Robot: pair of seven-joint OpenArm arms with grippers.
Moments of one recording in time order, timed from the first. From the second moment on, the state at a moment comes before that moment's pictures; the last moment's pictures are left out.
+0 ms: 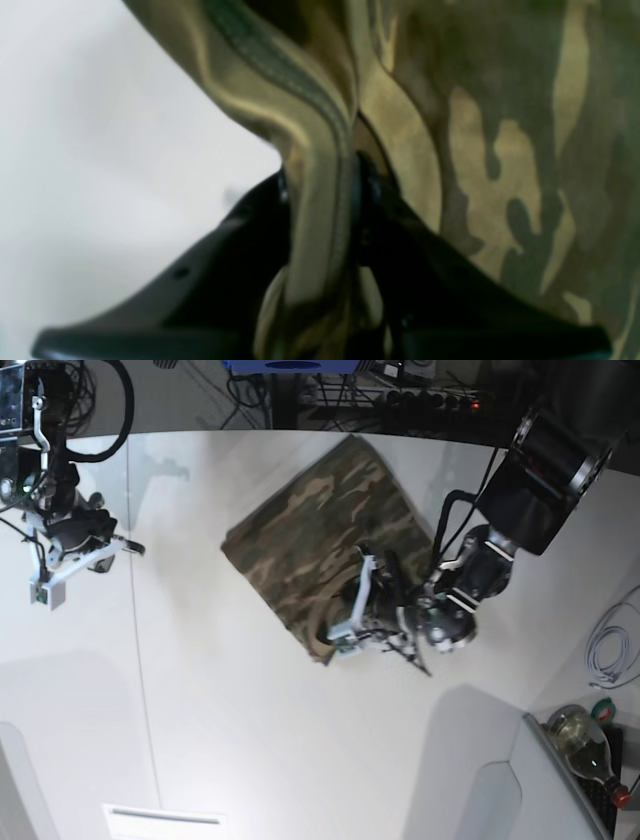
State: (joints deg) left arm -24.7 -17.6 44.3 56.9 -8.7 -37.4 32.8; right arm -18.1 13.5 7.0 104.0 27.9 -9.2 -49.2
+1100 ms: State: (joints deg) left arm -30.8 -5.9 60.9 52.4 8.6 -38.3 16.2; right arm -19.6 4.5 19.1 100.8 27.9 -9.0 -49.3
